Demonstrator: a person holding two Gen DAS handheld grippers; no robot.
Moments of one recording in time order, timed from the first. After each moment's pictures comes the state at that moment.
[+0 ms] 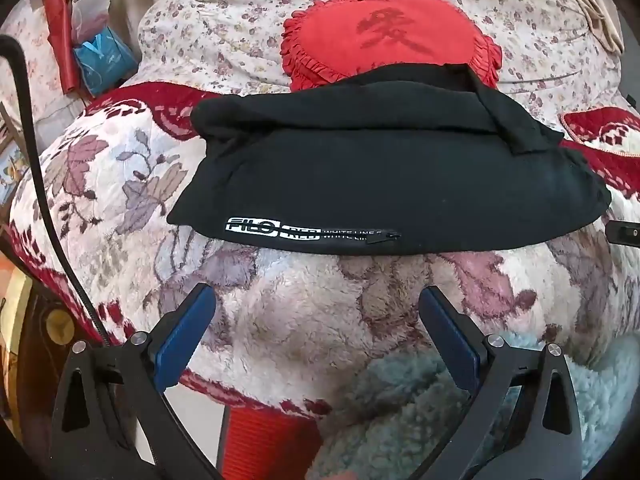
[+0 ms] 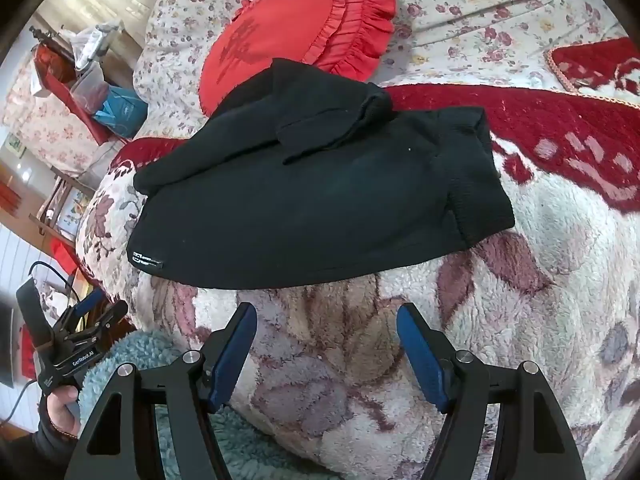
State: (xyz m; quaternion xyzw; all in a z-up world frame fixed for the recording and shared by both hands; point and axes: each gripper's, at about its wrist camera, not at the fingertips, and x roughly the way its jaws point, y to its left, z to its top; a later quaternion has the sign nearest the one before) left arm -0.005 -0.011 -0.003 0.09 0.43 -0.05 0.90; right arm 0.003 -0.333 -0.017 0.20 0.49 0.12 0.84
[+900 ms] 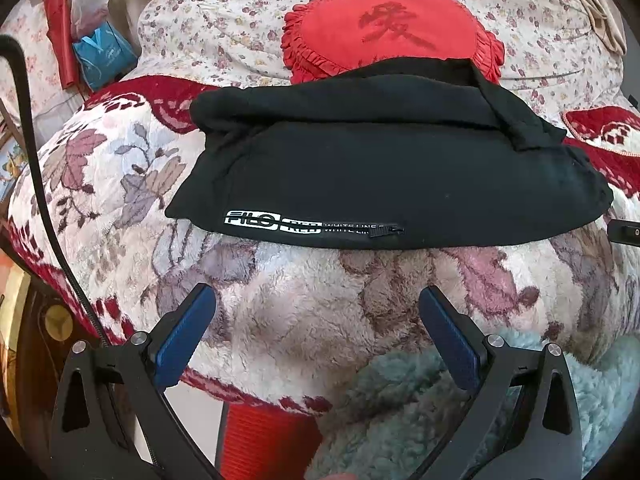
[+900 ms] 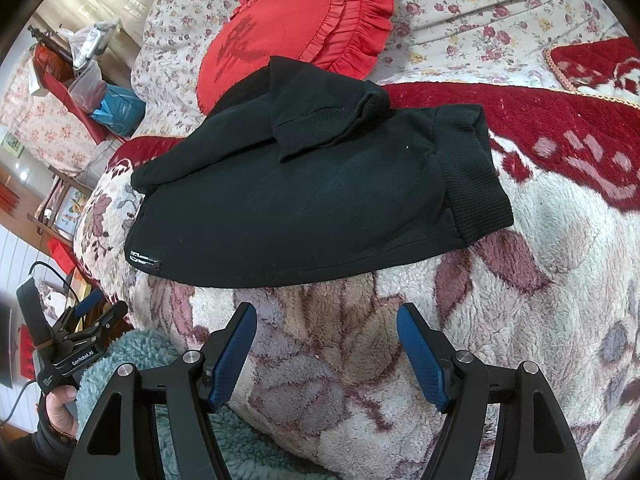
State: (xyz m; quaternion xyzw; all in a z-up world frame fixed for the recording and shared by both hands) left arm -0.004 -0.009 -0.009 0.09 0.44 -0.04 0.89; right arm 0.003 -0.333 -0.017 0.20 0.49 0.11 0.84
